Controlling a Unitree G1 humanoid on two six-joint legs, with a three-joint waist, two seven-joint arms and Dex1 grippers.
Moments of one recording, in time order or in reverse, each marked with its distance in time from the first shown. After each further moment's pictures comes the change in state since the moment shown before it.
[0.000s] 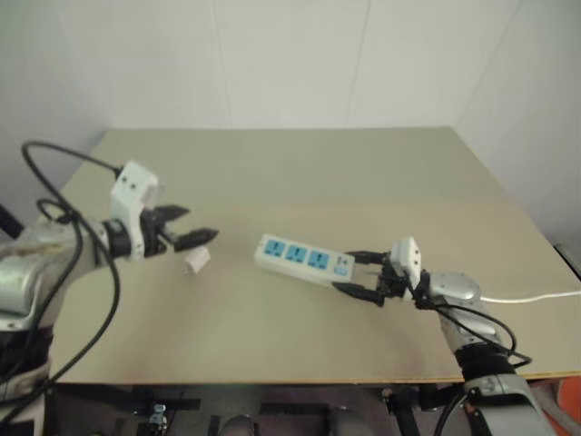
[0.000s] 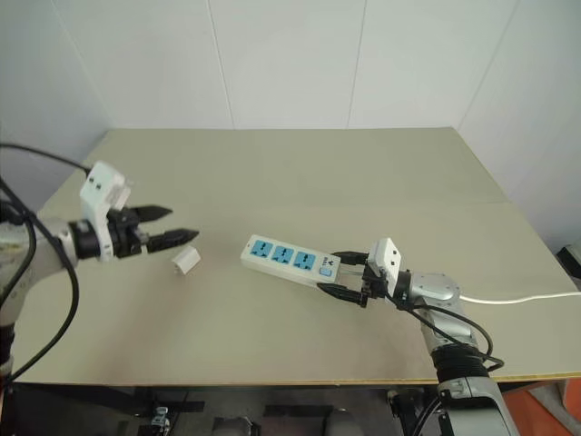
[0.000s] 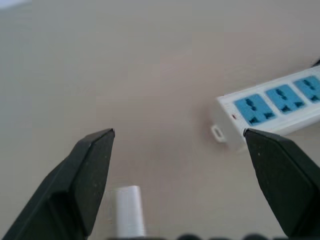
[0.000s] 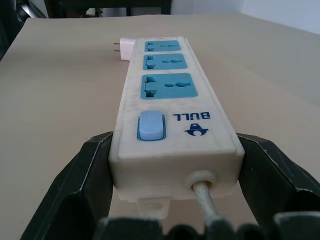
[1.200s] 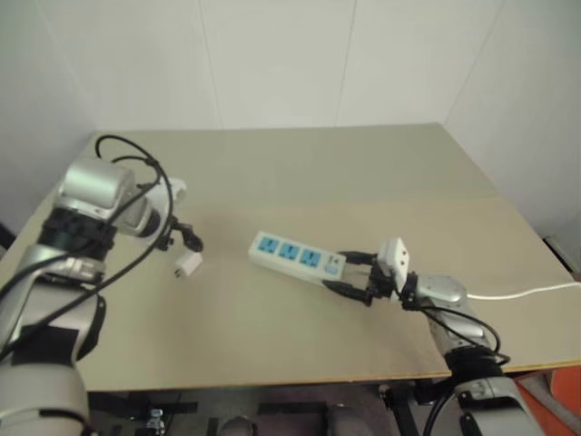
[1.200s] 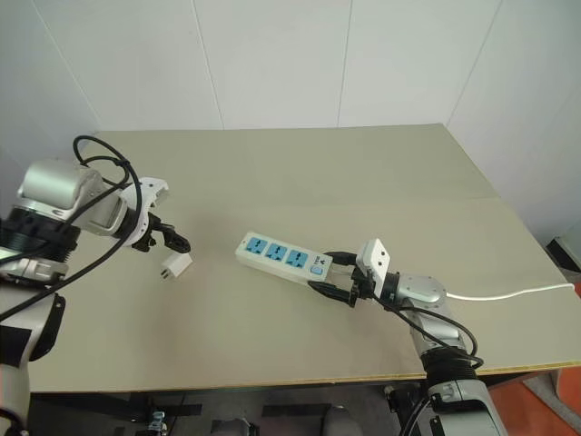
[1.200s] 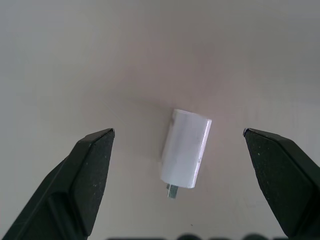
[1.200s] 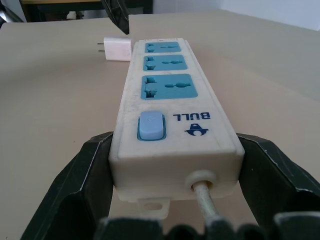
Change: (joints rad) left arm -0.498 -0.076 -0.596 0.794 0.197 0.292 0.053; right arm 0.026 0.042 0.022 -0.057 -0.020 0.041 -0.099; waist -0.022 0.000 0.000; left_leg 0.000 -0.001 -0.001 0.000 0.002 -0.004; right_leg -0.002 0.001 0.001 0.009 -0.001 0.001
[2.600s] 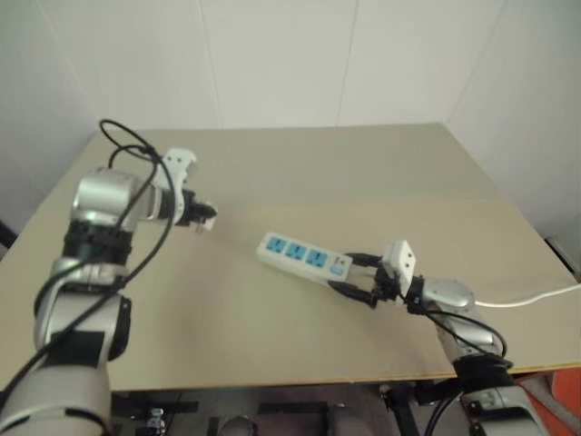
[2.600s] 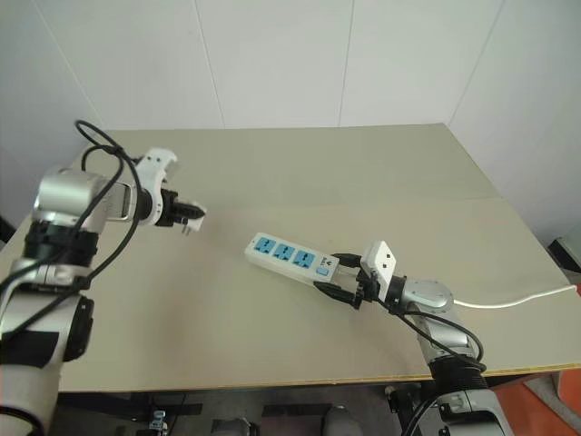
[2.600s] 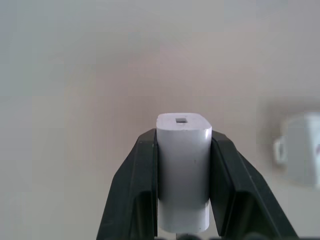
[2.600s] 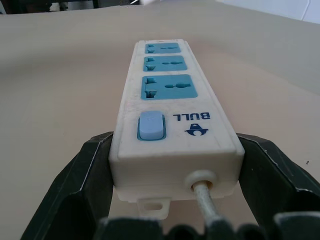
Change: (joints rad) left arm 0.195 -0.171 0.444 -0.227 0.159 -0.405 -0.164; right arm 0.074 -0.037 -0.002 -0.097 0.012 0.039 -0.035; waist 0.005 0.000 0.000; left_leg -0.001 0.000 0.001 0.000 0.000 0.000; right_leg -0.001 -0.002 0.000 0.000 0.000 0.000
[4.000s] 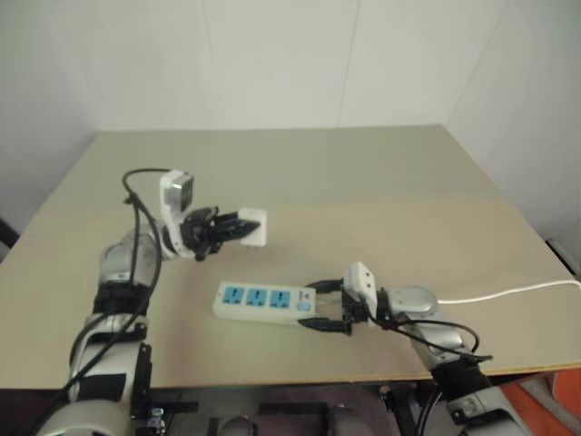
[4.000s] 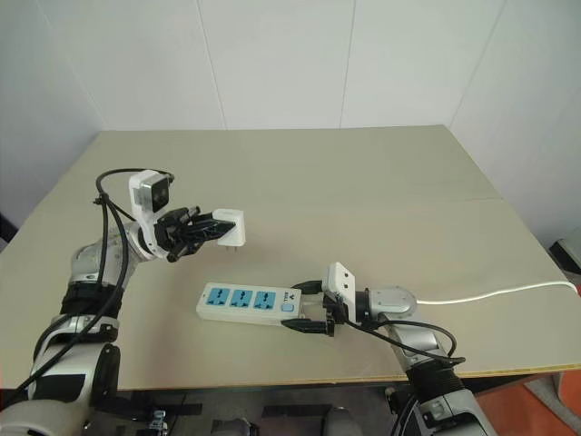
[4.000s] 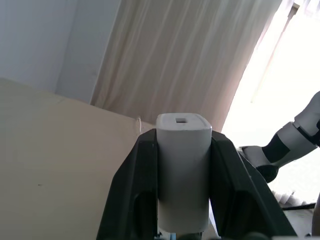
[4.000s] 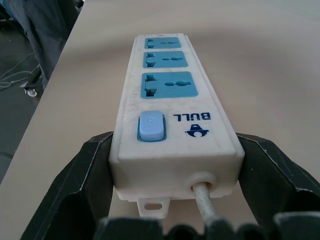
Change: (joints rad) left arm 0.255 -0.129 0.021 0.213 -0.348 -0.583 -0.939; right arm -0.025 0.072 0.193 -0.028 -0.053 0.065 0.109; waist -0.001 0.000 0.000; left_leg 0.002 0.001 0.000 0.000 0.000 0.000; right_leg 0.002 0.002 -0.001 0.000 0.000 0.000
